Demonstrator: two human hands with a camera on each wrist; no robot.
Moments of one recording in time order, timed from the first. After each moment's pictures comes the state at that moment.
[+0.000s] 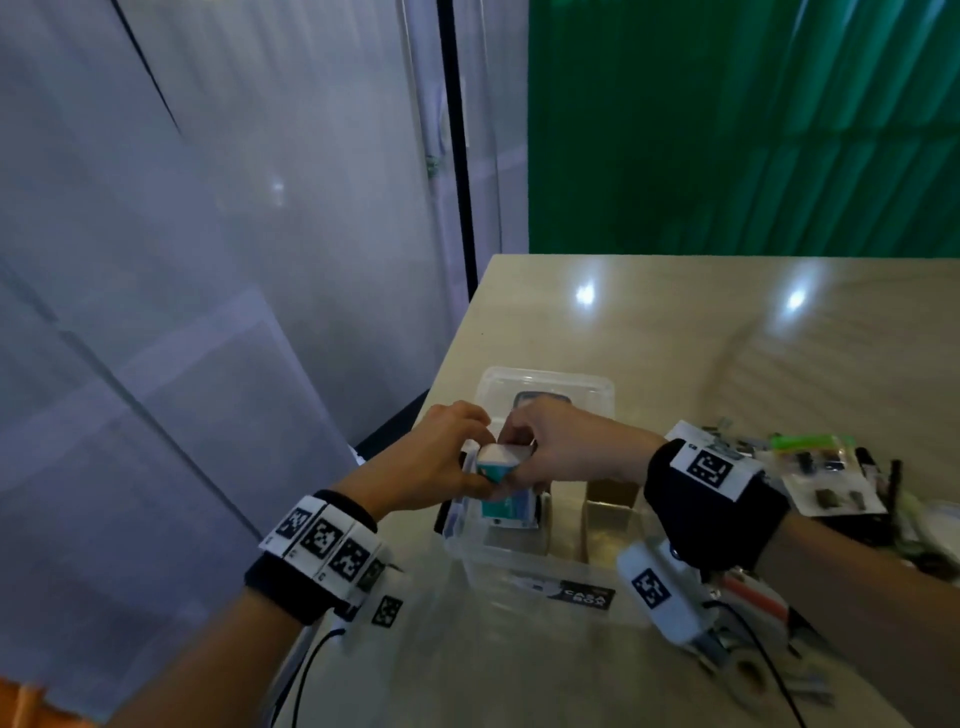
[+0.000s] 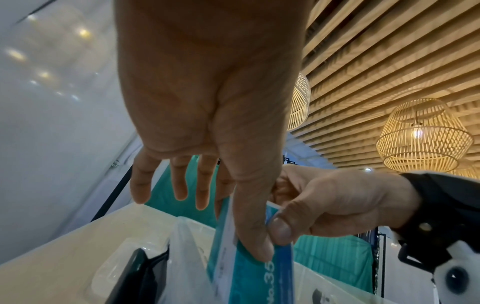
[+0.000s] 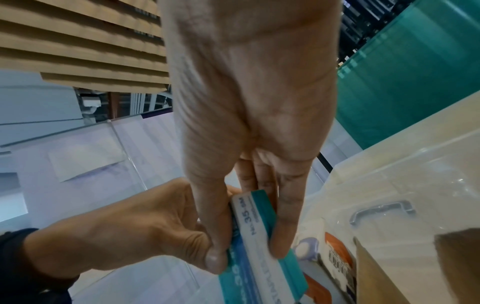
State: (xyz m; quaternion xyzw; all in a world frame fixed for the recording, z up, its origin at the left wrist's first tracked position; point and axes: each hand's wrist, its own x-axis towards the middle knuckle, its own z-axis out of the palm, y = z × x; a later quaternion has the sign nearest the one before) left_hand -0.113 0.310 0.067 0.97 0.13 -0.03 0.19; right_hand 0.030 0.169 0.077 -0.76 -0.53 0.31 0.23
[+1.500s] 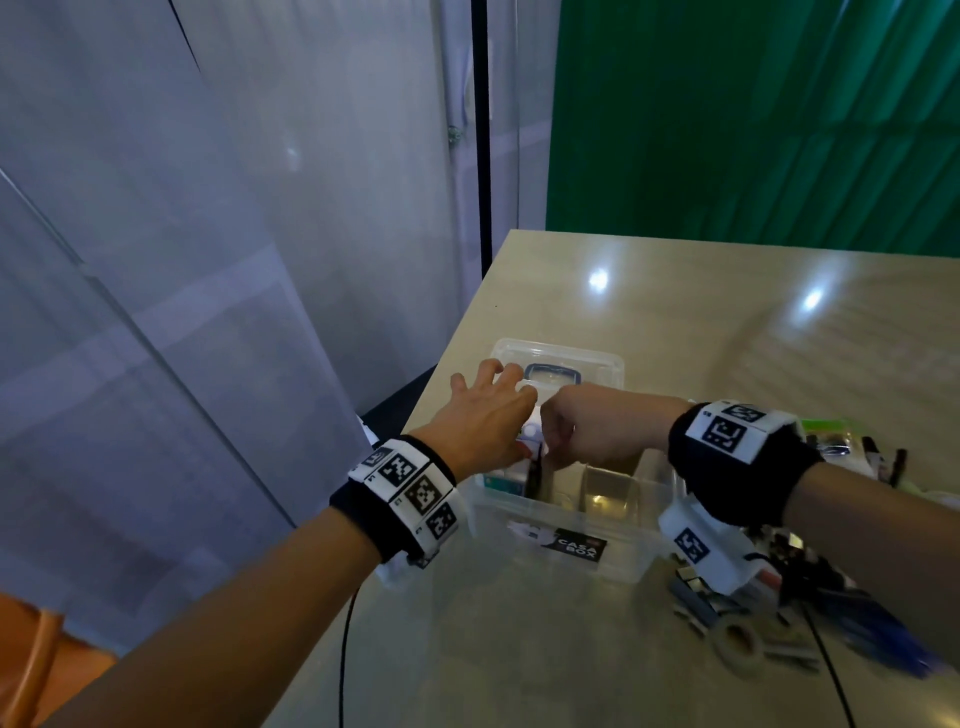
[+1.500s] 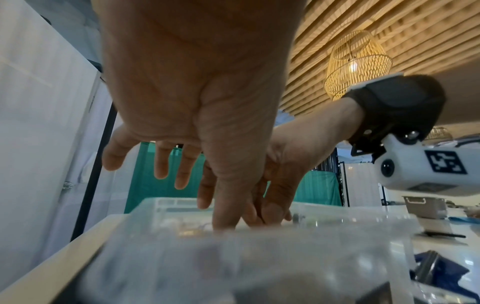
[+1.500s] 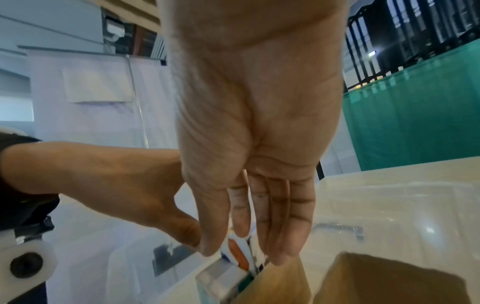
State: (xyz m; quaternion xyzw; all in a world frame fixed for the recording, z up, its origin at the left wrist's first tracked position) left_hand -0.092 0.271 0.055 0.99 0.13 -0.04 -0.04; right_hand 0.033 0.154 0.075 -0.78 -0.57 0.25 0.04
